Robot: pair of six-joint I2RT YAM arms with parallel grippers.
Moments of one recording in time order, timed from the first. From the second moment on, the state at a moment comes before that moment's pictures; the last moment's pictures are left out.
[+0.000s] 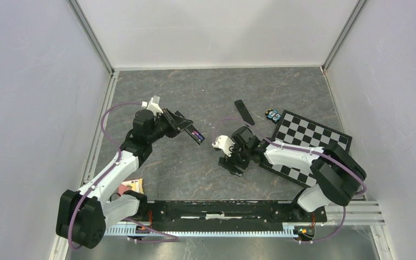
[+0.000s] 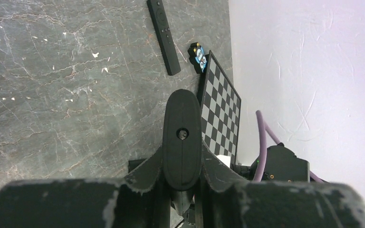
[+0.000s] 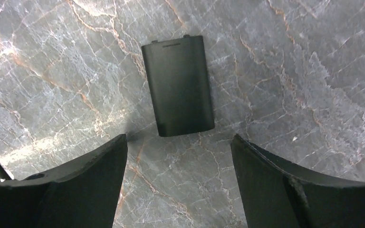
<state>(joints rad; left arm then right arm) -0.32 1.06 0.61 0.13 0.36 -0.97 0.78 1.49 0.73 -0.28 -0.22 -0.33</state>
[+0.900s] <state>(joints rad) -0.30 1.06 0.61 0.13 0.42 -0.97 0.79 1.57 0.81 -0.30 -0.22 -0.42</state>
